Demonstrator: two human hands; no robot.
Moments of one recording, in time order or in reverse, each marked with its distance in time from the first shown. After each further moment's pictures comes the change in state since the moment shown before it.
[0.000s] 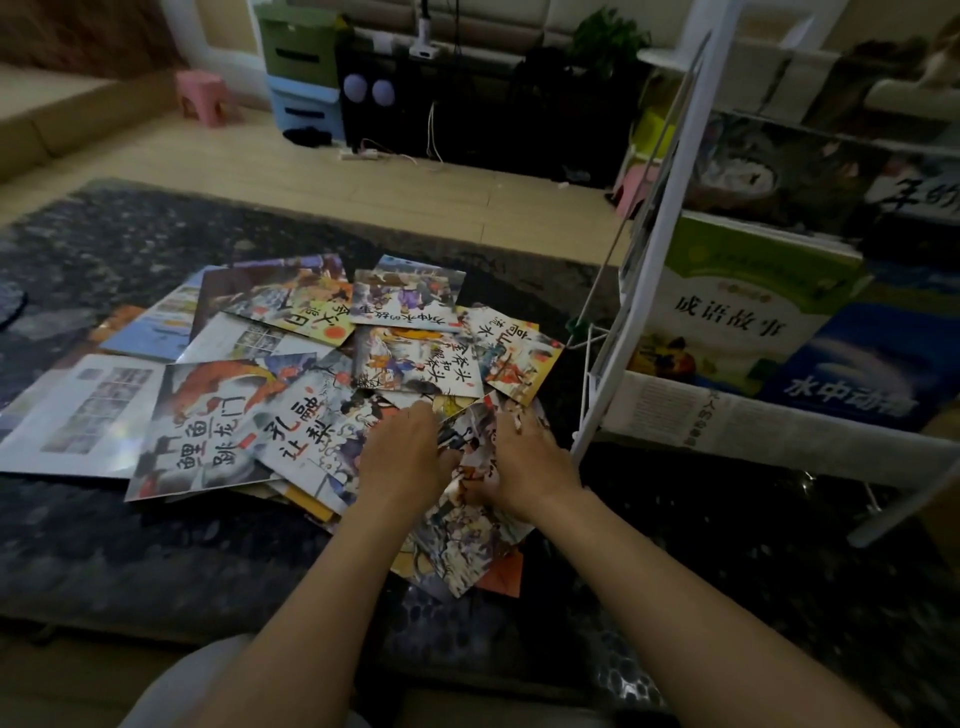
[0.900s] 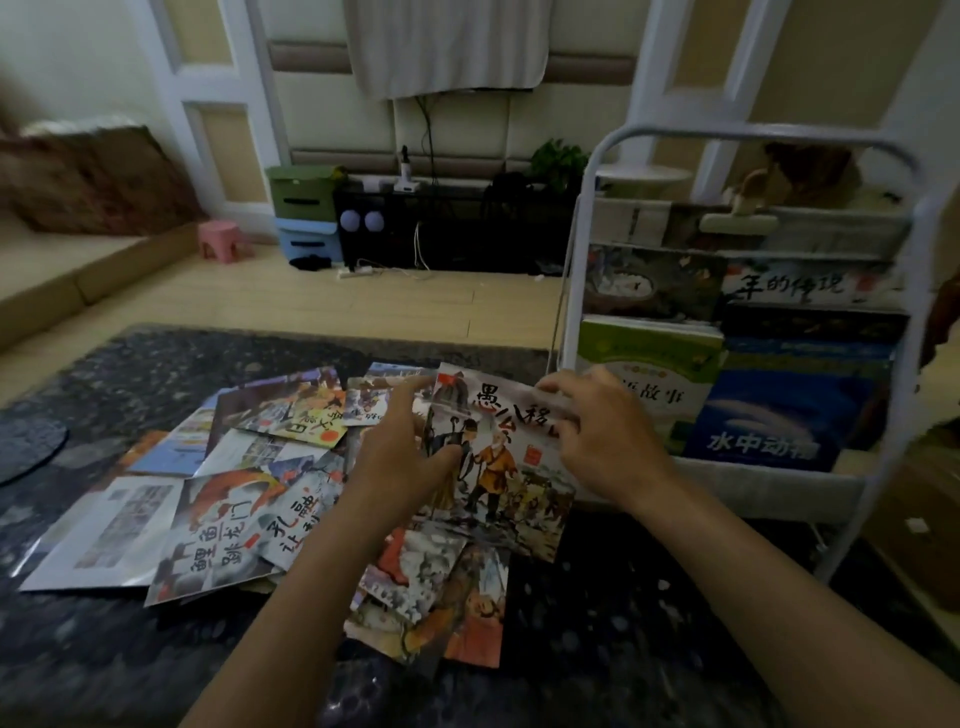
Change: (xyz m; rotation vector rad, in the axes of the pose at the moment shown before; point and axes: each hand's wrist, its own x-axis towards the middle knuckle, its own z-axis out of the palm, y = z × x) left_hand -0.018 0.076 -0.122 -0.491 0.105 0.159; right_hand -0.091 0.045 -0.153 0.268 0.671 -0.261
